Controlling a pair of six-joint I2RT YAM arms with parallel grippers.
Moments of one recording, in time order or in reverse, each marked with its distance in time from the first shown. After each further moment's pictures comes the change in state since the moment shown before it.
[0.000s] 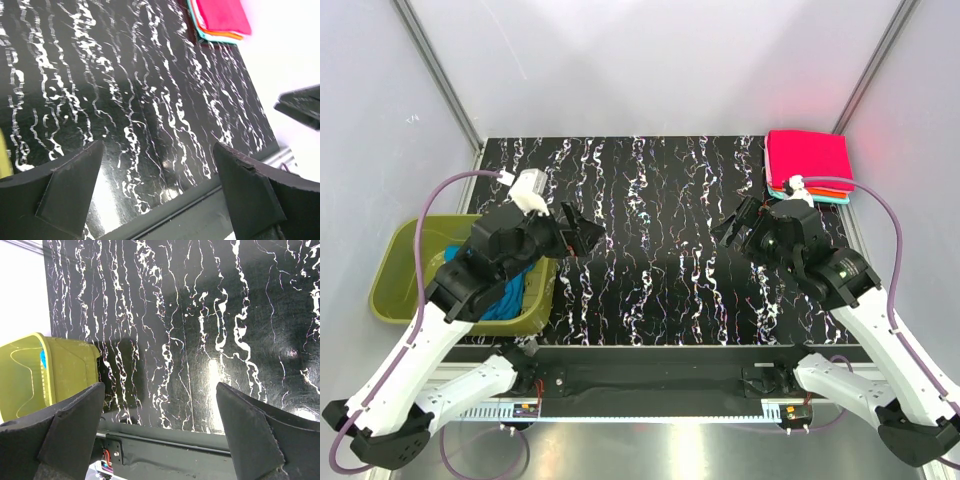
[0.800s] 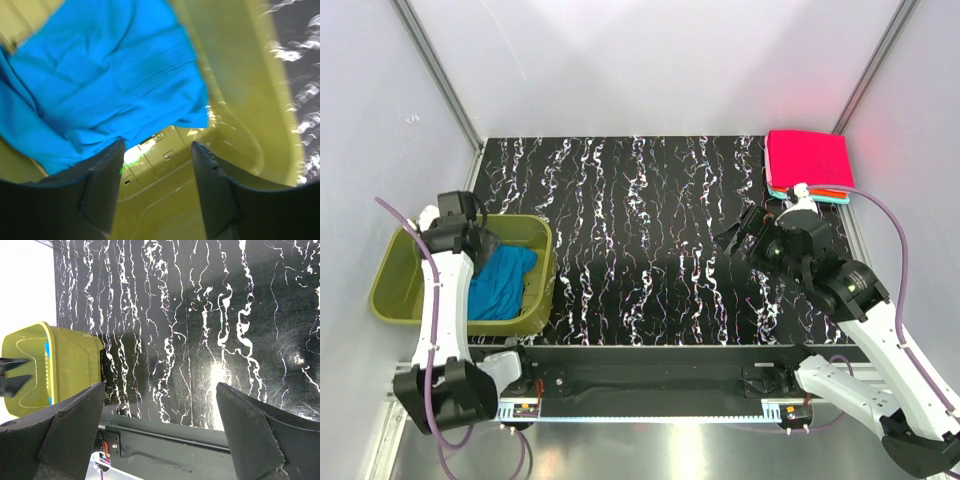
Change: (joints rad) left arm 0.843 0.259 -0.055 -0.348 -0.256 -0.283; right arm 0.000 -0.080 -0.052 0.009 -0.032 -0.021
